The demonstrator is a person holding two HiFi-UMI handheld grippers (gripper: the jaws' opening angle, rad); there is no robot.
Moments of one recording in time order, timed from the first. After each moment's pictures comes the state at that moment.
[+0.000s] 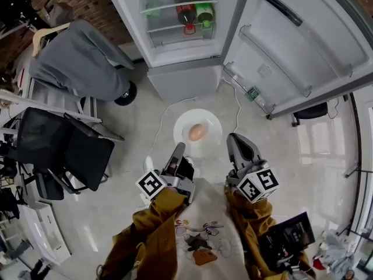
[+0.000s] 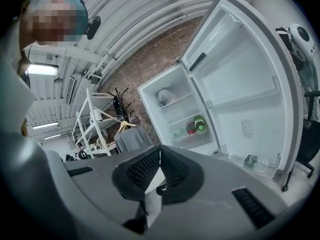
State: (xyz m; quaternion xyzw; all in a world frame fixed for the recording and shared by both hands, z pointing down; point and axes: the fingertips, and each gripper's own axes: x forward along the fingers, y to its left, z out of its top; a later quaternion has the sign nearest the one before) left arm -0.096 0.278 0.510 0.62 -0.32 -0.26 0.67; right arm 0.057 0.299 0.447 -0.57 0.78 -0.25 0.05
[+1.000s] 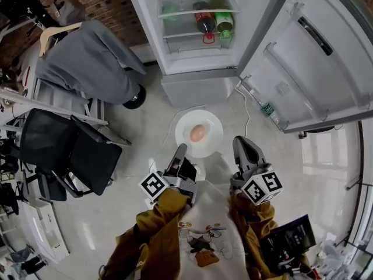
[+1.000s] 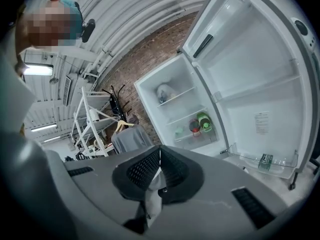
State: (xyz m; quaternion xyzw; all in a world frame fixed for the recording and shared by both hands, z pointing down) left arm -0.143 0.206 0.522 0.60 -0.34 -0.29 0.66; right arm 0.025 0.227 0.462 -0.57 0.78 -0.26 0.06
